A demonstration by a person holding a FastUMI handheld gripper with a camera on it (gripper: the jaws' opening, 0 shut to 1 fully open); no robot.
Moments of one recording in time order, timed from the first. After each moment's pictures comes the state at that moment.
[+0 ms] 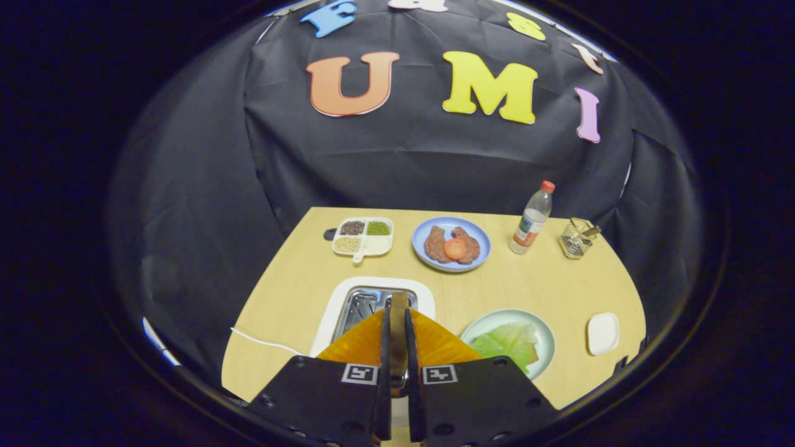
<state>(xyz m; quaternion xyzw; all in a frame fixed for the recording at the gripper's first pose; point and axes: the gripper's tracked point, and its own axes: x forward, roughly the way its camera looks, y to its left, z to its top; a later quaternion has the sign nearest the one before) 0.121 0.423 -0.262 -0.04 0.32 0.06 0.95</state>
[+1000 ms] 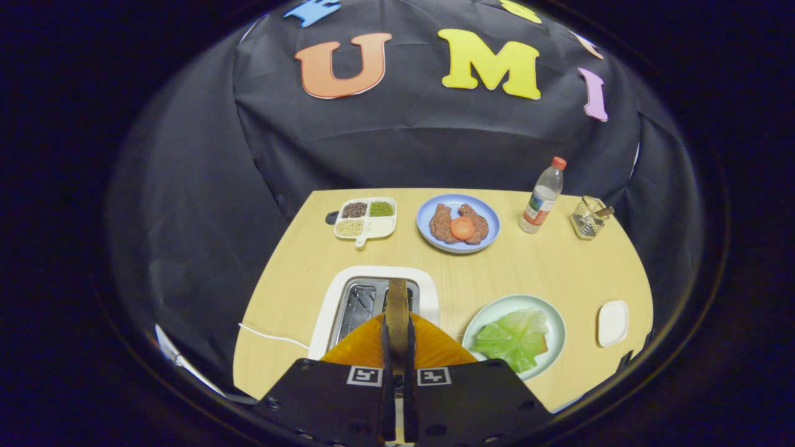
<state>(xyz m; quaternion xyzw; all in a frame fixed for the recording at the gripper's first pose) 0.118 0.414 -0.276 0.01 0.40 0.08 0.91</state>
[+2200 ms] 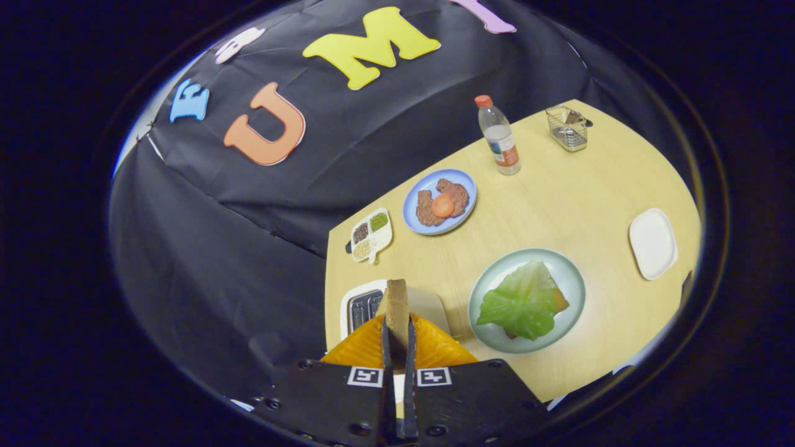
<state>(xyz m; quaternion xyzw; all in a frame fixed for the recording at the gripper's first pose) 0.108 0.323 -0.233 0.29 0.45 0.11 0.84</state>
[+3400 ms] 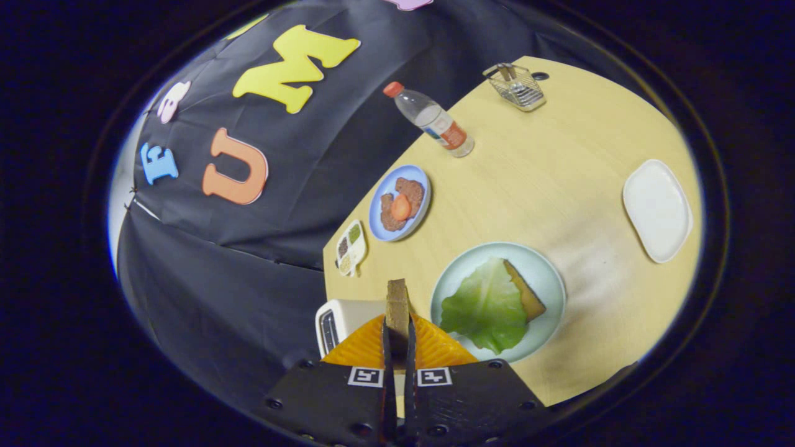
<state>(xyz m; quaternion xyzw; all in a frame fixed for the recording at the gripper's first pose) 0.126 0.232 -0.301 0.39 0.47 0.10 0.79</state>
